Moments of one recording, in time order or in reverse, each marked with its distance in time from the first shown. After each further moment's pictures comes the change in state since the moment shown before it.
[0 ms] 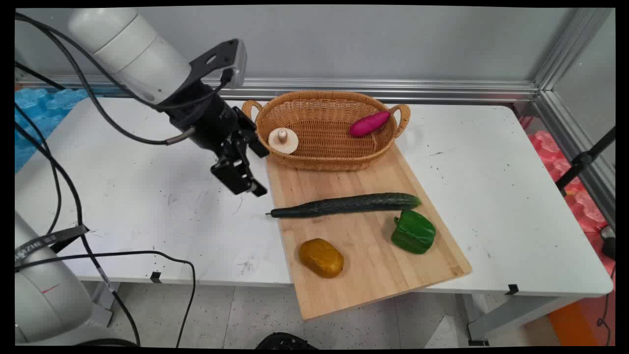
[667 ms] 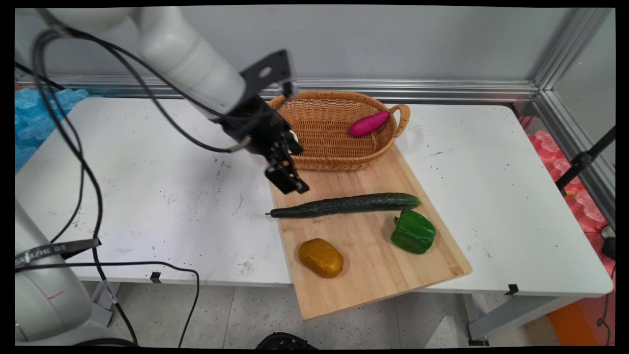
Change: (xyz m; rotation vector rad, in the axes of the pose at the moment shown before) arm 0.044 0.000 0.056 0.084 0.009 -0.023
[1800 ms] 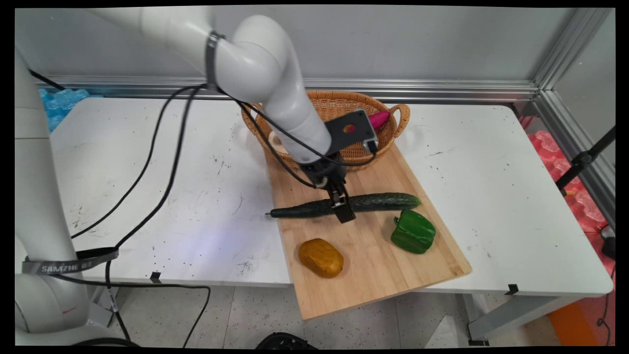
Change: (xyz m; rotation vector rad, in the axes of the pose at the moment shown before) arm 0.063 0.006 0.146 0.015 -0.135 -0.029
